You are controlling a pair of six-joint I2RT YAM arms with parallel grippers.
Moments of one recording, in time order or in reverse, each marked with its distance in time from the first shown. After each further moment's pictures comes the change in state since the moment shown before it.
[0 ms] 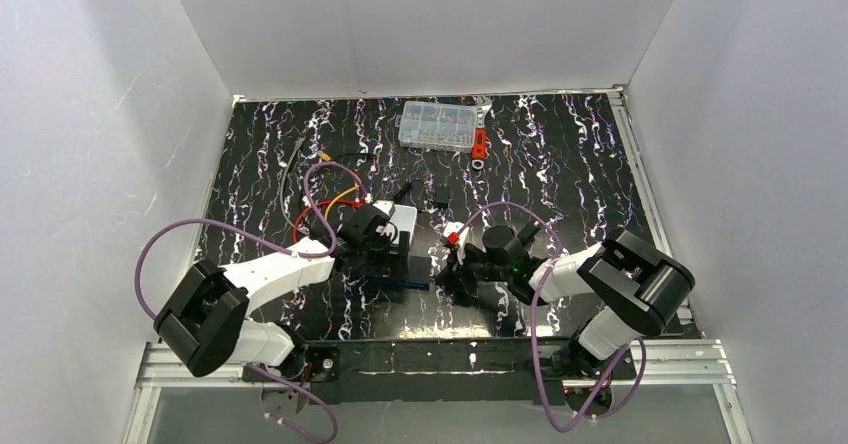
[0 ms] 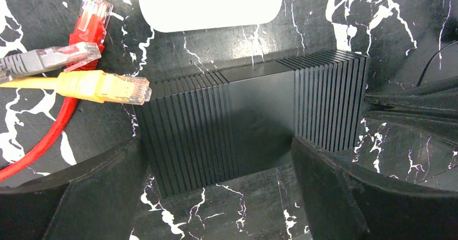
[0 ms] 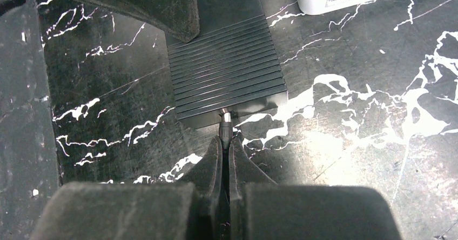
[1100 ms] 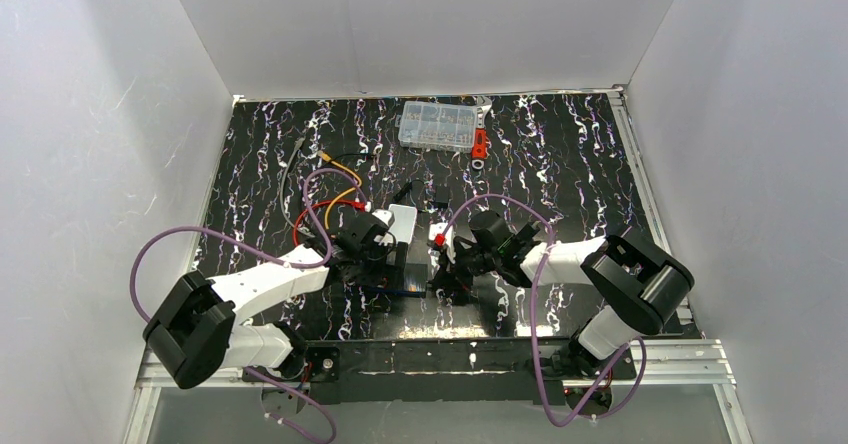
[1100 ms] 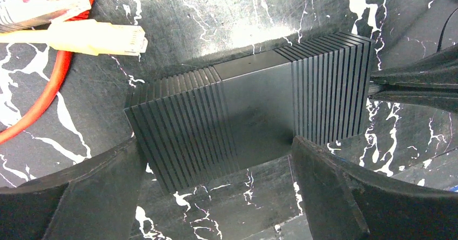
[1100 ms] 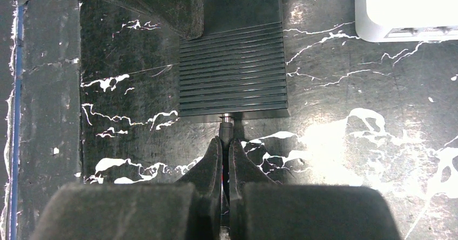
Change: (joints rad) left arm -0.043 -0.079 -0.031 -0.087 -0.012 0.006; right arm -0.014 0.003 0.182 -0.356 -0.196 -0.229
